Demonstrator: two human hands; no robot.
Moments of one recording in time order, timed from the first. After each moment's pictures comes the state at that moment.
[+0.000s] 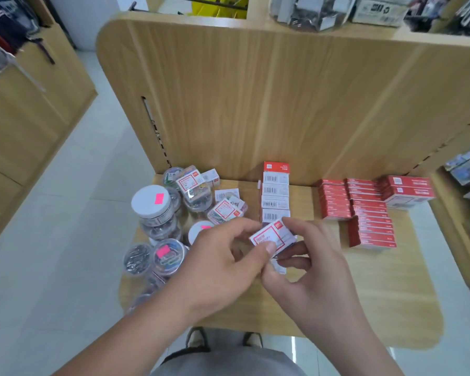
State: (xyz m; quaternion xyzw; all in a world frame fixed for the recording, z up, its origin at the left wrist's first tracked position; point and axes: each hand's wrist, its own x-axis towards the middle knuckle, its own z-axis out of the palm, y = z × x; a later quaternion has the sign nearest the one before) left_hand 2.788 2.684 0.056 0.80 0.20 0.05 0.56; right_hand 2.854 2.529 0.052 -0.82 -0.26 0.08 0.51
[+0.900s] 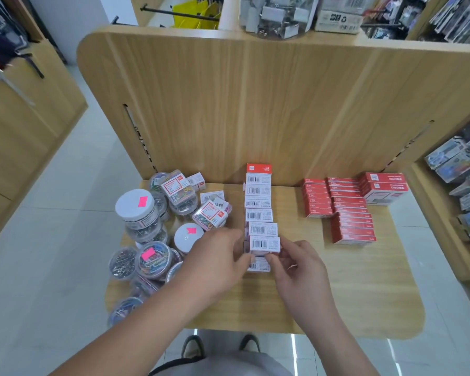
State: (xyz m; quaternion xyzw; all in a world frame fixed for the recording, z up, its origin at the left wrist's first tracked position) left_hand 2.812 2.675 0.020 0.92 0.19 -0.03 0.34; right_hand 2.875 2.505 -0.017 -0.84 -0.19 0.10 0.50
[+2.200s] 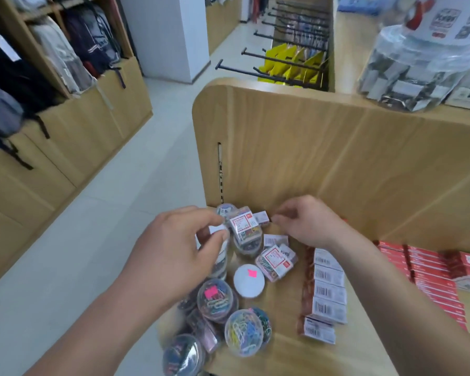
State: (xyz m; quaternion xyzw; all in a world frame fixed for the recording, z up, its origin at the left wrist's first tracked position) left_hand 2.752 2.802 0.110 0.89 0.29 0.22 0.27; right_hand 2.994 2.688 0.059 -0.87 -0.39 0.23 0.18
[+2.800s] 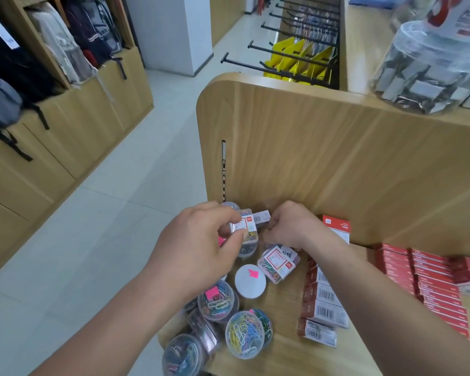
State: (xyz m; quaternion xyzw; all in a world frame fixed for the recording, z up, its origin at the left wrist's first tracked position) left_hand 2.774 2.803 0.095 0.90 0.26 0.20 0.28; right_hand 2.977 2.723 0.056 -0.89 -0.31 0.33 0.09
